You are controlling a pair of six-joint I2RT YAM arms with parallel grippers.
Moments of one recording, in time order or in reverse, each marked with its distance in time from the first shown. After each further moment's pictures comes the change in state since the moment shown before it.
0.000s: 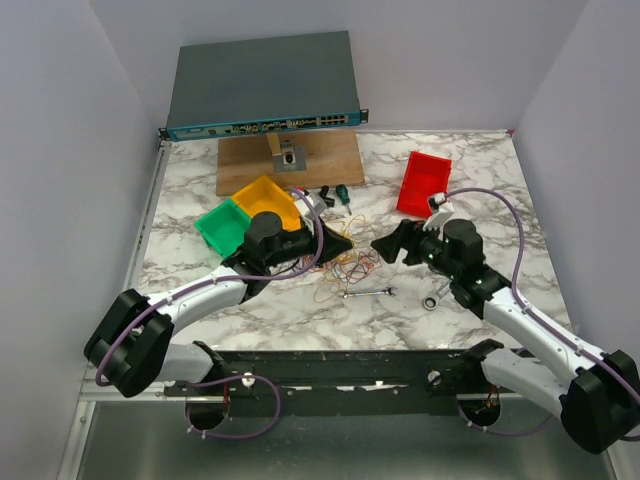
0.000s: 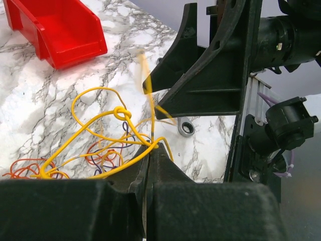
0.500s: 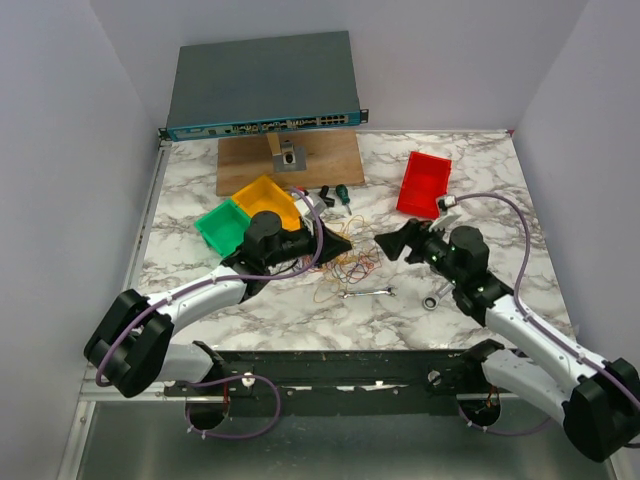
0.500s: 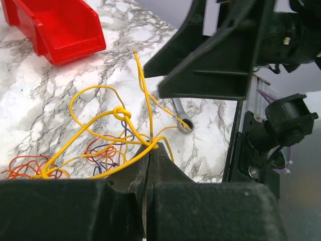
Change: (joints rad) left arm 0.006 -0.001 0.000 -0.021 0.010 0.004; right arm 0.000 -0.071 -0.080 0.135 0.055 0.031
